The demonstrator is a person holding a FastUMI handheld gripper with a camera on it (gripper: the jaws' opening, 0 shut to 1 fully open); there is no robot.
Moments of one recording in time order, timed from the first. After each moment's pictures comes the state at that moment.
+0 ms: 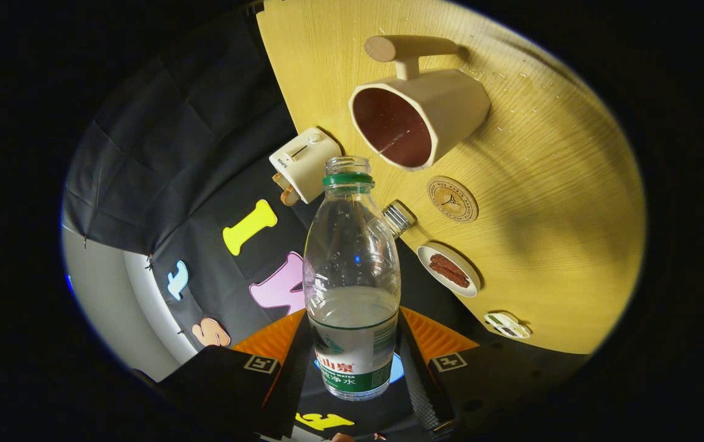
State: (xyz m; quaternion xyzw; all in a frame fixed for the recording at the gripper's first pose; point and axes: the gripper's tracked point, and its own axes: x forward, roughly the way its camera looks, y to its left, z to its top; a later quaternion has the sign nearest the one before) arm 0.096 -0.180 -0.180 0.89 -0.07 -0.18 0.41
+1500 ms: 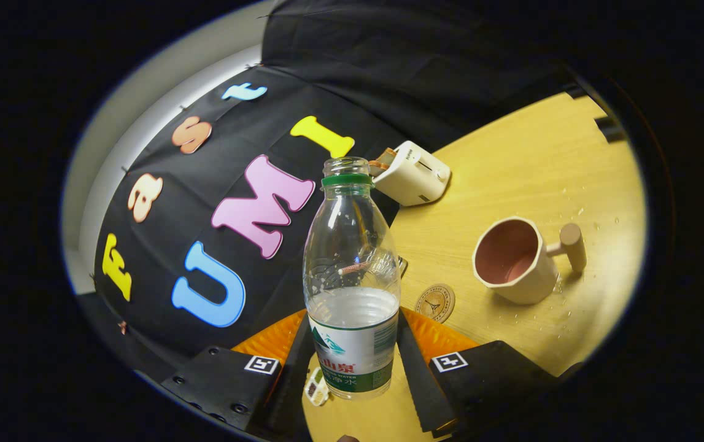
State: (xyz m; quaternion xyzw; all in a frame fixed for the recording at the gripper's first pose) arm 0.082 -0.153 -0.192 0.43 0.05 -0.21 0.88
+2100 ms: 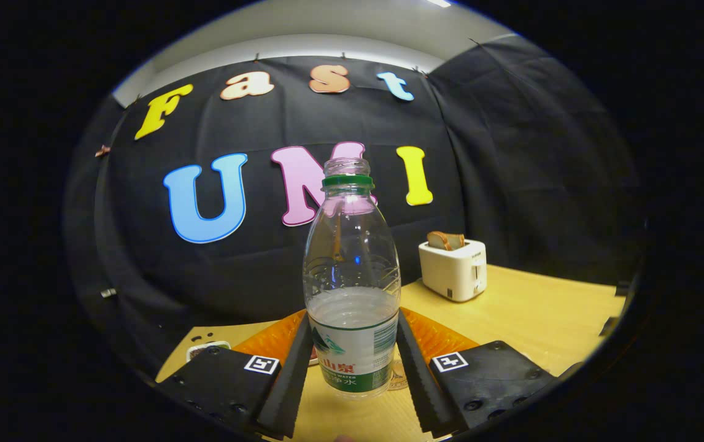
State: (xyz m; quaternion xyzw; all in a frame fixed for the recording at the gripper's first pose) arm 0.152 -0.139 -0.140 0.04 0.05 -0.18 0.98
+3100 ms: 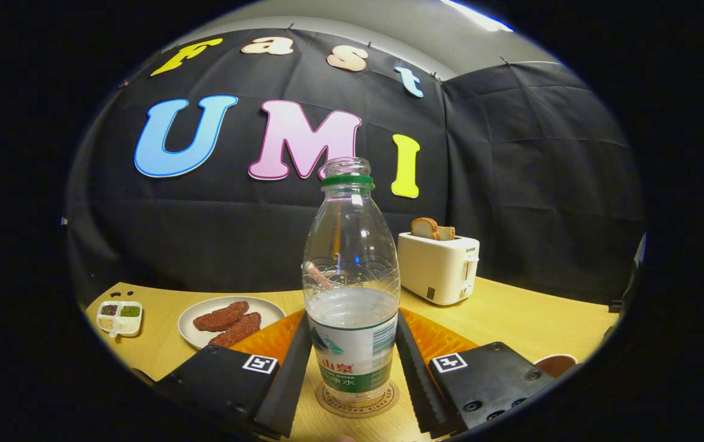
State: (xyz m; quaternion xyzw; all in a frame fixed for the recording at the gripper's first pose) arm 0.216 -0.202 -0.270 -0.03 0.07 -0.26 0.96
